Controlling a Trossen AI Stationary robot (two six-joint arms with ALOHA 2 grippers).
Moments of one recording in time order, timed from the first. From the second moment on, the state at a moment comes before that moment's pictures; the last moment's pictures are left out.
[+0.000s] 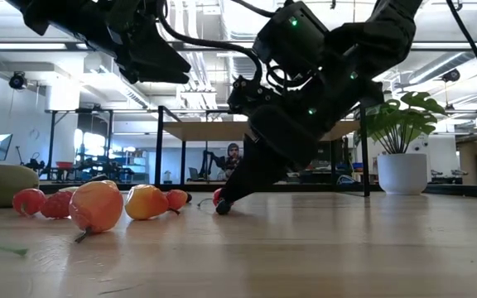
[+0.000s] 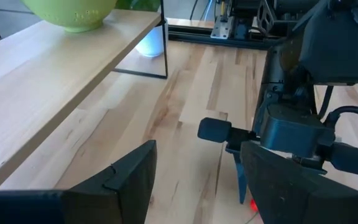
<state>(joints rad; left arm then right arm) -0.09 1.08 0.62 0.10 -0.32 -0.14 0.17 2.01 1.02 0.24 0.13 0.21</state>
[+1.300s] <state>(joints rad) -0.09 1.08 0.62 0.10 -0.32 -0.14 0.16 1.78 1.02 -0.02 0.24 0.13</state>
